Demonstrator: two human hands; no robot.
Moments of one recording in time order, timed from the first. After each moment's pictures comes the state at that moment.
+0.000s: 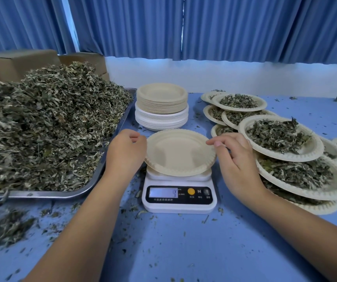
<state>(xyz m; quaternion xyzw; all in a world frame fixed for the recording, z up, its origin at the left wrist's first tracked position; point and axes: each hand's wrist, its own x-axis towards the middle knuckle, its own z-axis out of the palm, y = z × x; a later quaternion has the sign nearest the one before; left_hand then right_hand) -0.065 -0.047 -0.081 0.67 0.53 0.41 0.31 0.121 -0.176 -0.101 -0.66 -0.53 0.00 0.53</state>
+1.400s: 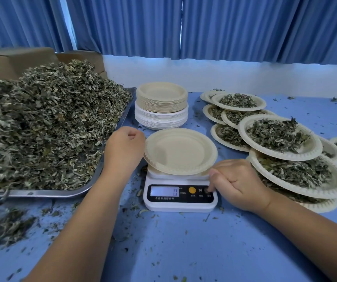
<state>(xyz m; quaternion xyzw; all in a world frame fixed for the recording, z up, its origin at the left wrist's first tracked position) -0.069 -0.048 -0.075 0.67 0.50 0.43 0.33 0.131 -0.187 -0.111 -0.52 -0.74 -0.04 0.42</state>
